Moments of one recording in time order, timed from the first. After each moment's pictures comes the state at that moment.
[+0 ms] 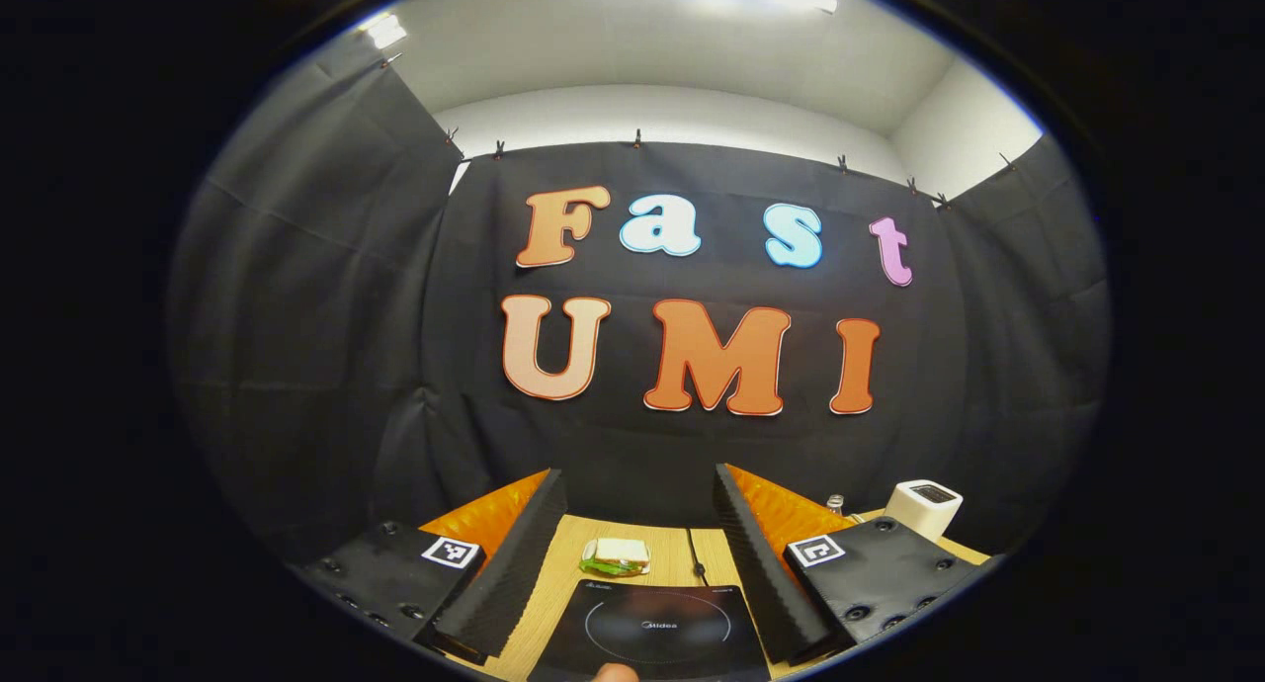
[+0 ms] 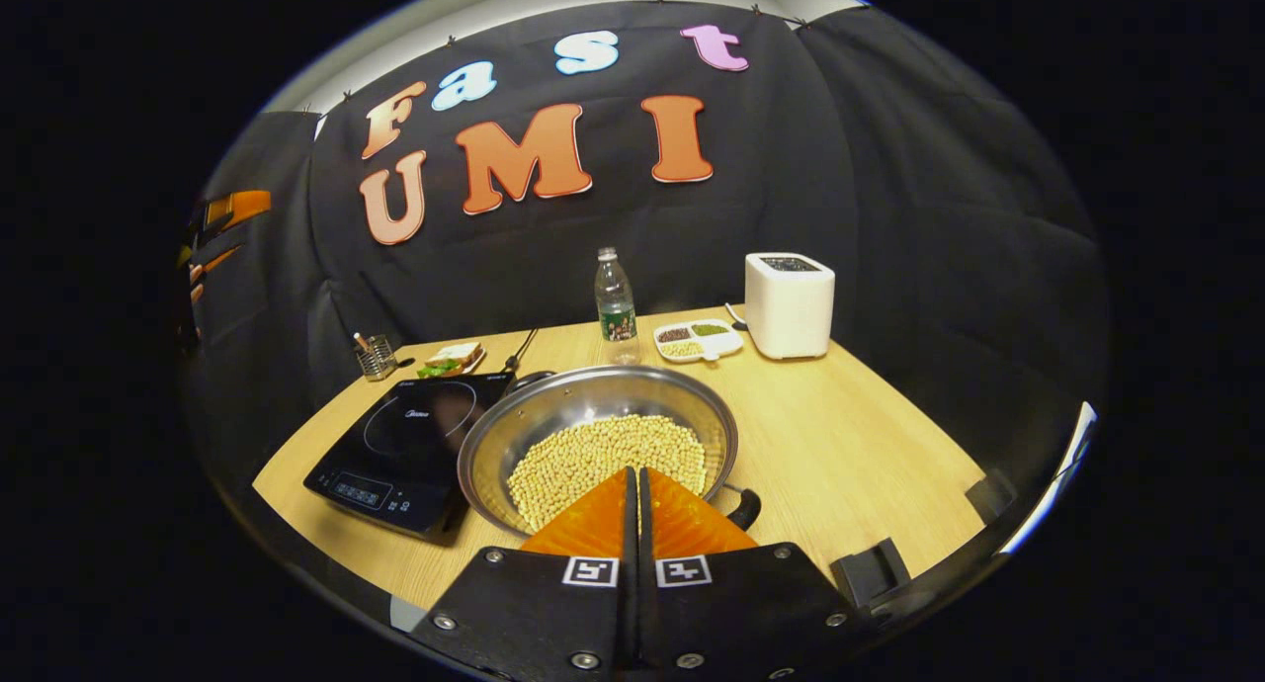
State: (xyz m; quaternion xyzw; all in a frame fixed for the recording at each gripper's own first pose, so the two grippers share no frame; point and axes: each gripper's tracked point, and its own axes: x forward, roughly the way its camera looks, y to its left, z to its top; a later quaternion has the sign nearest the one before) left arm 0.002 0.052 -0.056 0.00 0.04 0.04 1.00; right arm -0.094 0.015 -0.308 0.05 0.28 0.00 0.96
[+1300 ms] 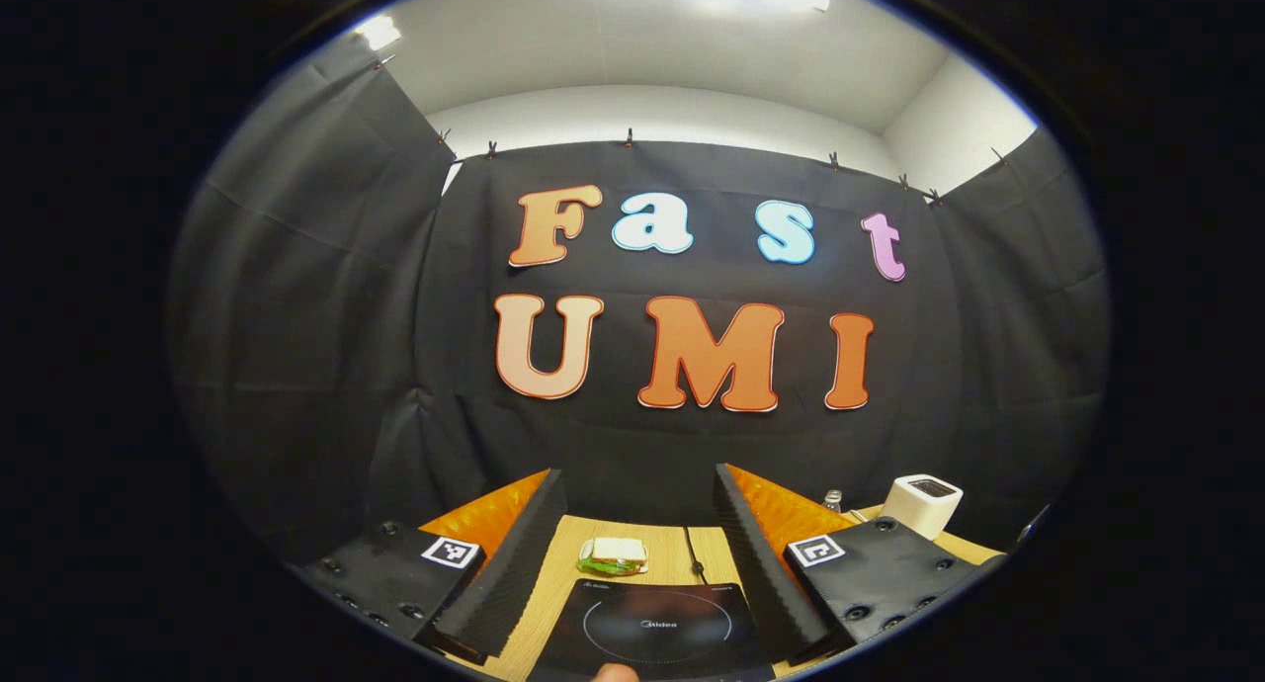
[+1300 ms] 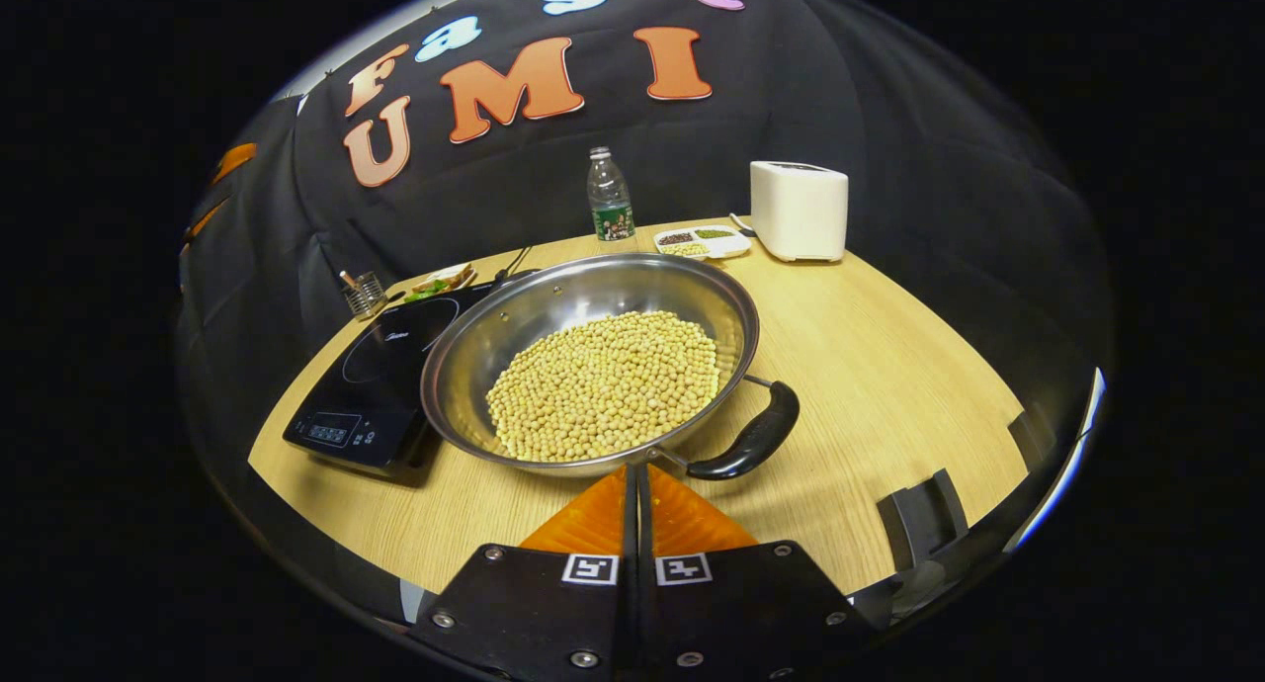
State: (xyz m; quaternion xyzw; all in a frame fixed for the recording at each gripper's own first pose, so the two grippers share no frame) left arm 0.002 0.050 -0.061 0.00 0.04 0.04 1.00; right arm -0.116 0.013 -0.379 0.05 0.38 0.00 0.92
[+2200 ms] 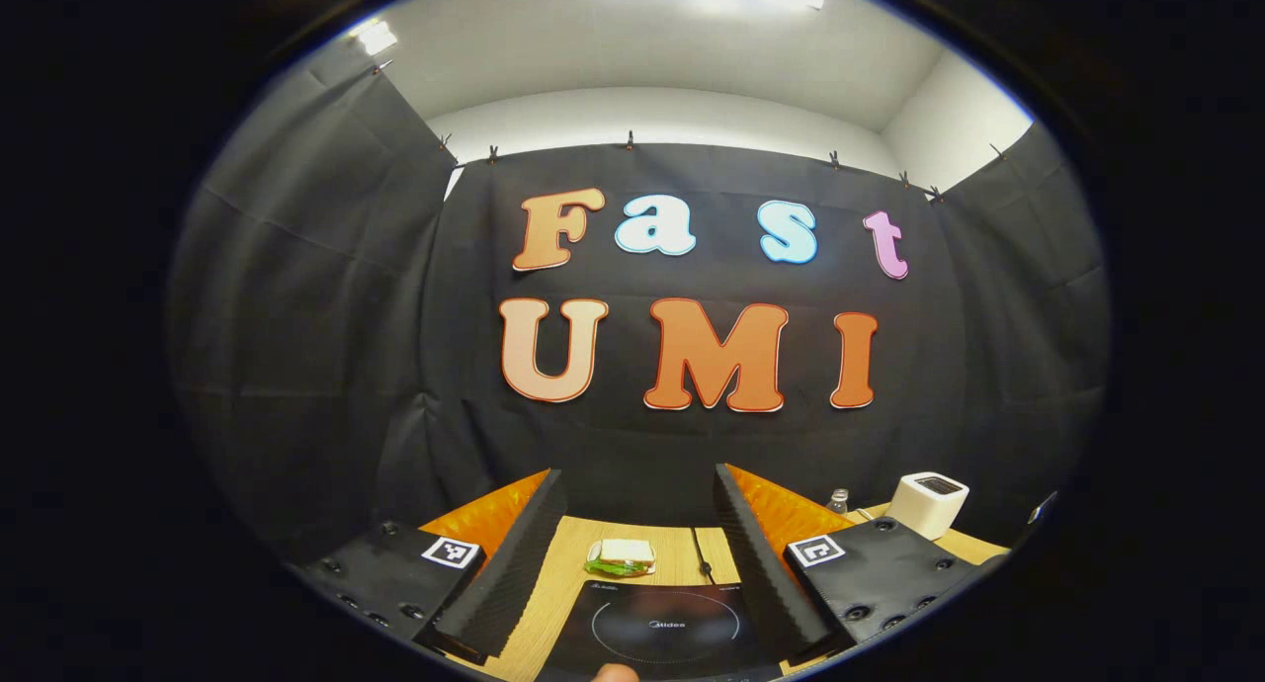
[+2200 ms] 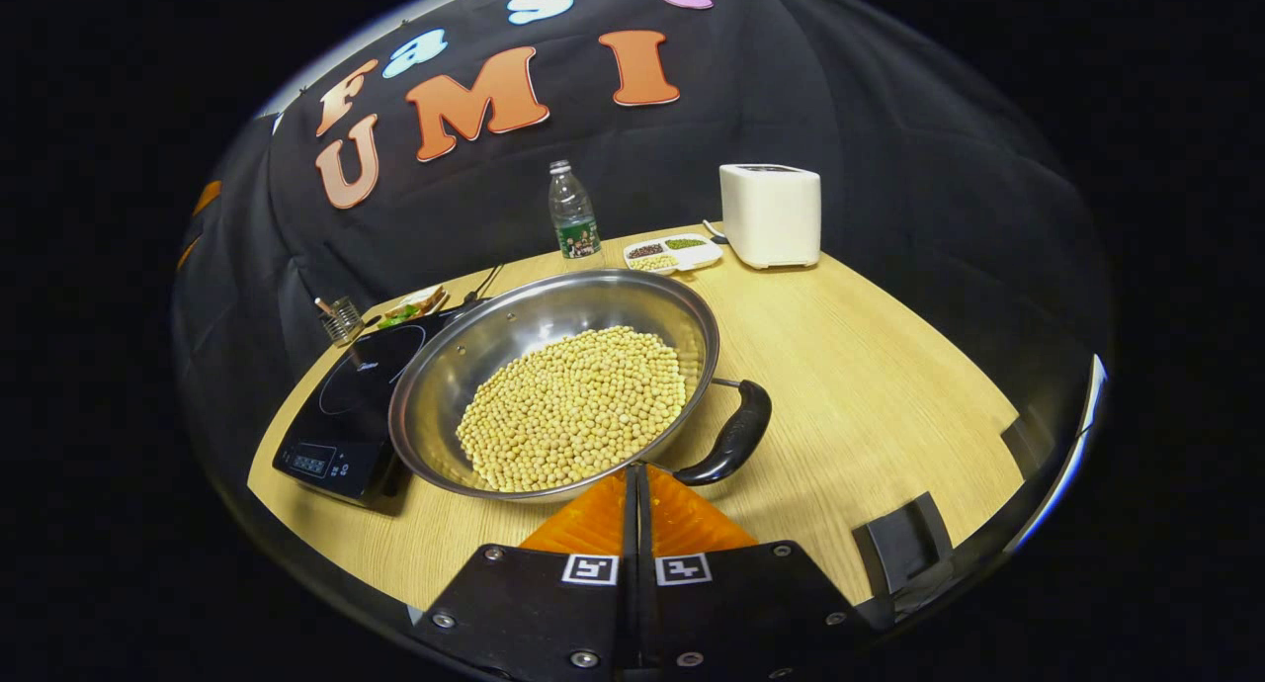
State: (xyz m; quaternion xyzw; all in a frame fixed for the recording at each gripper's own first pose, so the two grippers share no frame) left arm -0.002 0.055 -0.057 0.01 0.03 0.04 1.00; right arm -0.092 -0.012 -0.379 0.07 0.37 -0.03 0.93
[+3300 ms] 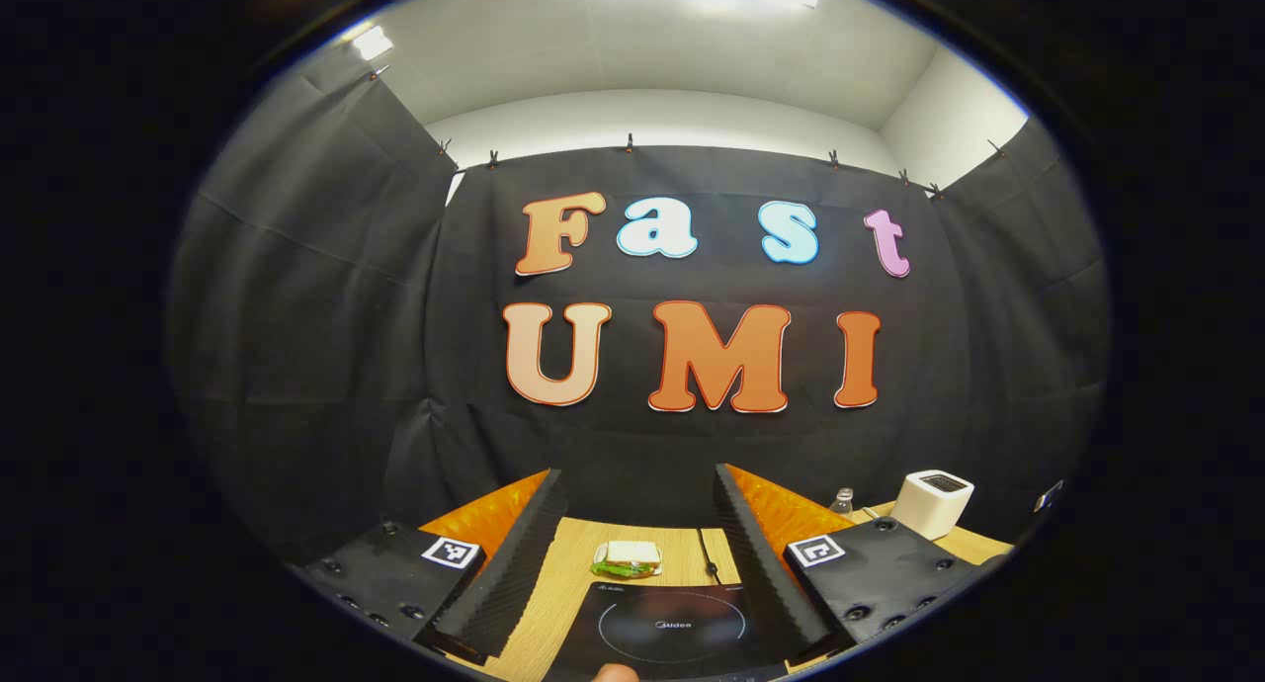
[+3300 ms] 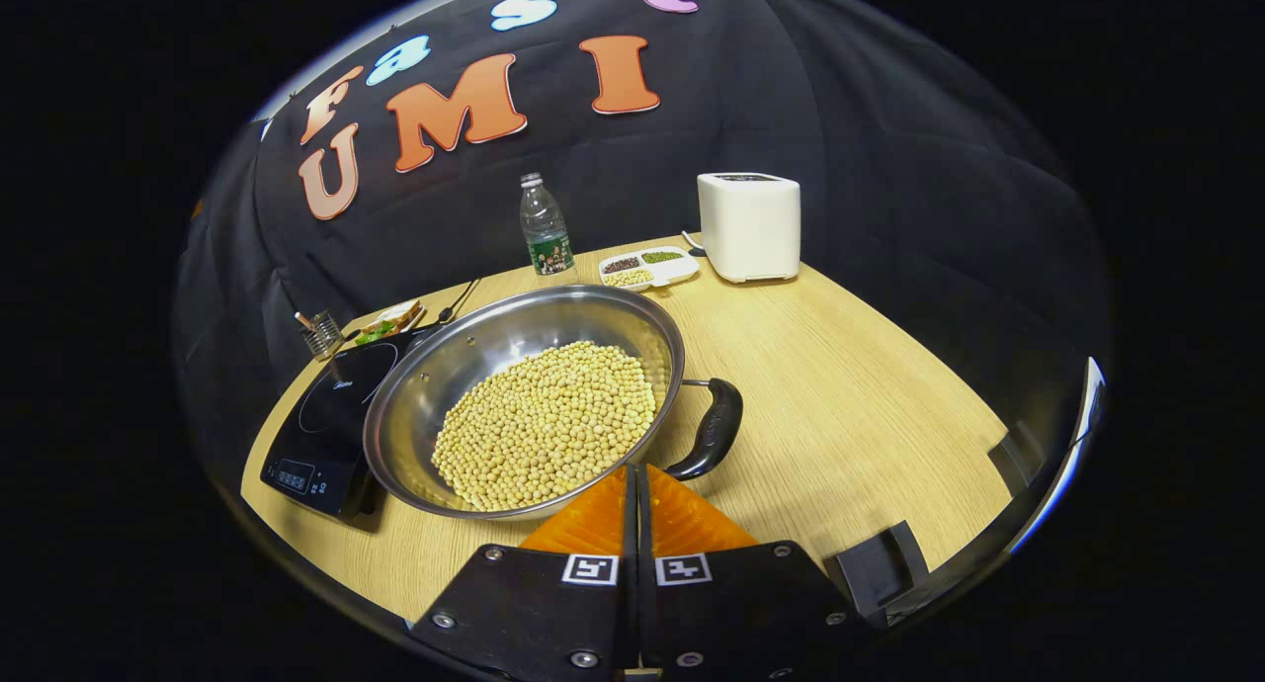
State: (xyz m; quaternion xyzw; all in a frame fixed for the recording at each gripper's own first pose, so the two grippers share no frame) left arm -0.004 0.055 -0.053 0.01 0.03 0.05 1.00; right arm -0.076 -0.033 -0.376 0.07 0.36 -0.05 0.93
